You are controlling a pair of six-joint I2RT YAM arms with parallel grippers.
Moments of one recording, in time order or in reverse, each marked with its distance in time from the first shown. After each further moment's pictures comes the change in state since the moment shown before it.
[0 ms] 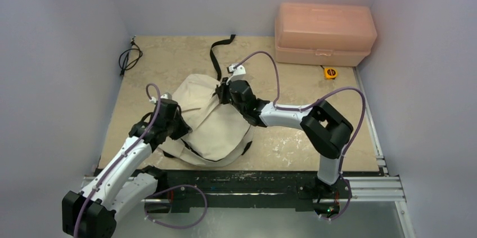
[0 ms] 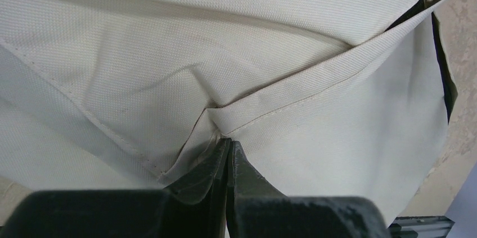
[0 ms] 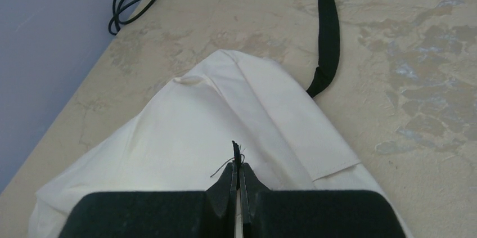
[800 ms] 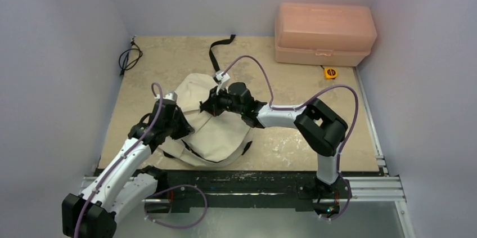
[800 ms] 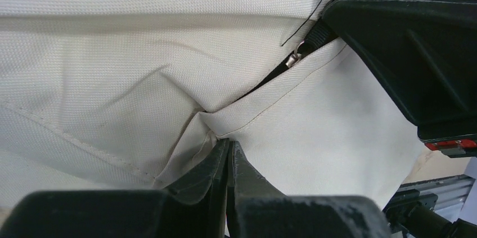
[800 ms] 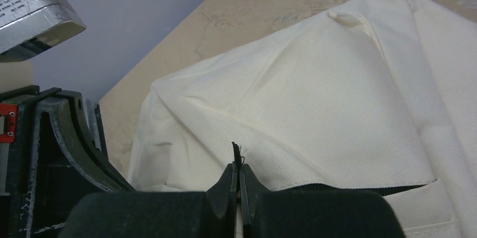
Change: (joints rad) left arm 0.008 -0.034 -0.019 0.043 0.111 0.132; right arm -0.007 0.063 0.007 0.073 -0.542 -0.034
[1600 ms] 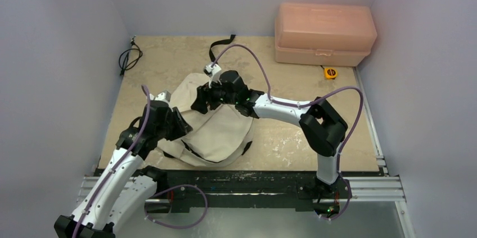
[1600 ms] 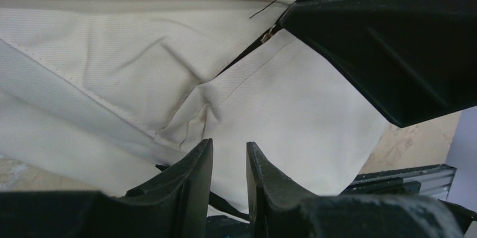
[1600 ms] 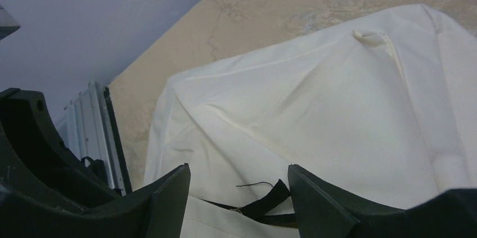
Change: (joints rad) left arm 0.000 -0.139 0.089 -0.166 -0.017 0.001; right arm 0.003 0.000 0.230 -0.341 -0.026 -0.076
